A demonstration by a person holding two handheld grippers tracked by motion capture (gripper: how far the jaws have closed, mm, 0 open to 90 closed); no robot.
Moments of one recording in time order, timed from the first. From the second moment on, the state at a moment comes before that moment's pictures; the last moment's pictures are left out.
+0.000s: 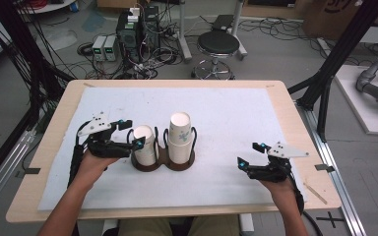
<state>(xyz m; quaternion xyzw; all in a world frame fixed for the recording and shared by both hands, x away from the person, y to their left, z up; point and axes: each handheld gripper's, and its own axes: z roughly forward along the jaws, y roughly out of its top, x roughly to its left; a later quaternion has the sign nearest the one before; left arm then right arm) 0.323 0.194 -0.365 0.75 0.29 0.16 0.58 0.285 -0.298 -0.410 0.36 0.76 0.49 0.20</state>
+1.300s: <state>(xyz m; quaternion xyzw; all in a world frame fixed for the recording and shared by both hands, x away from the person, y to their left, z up) 0.326 0.211 -0.300 0.71 0.28 0.16 0.62 0.284 -0.297 -0.410 0.36 0.77 0.50 0.19</state>
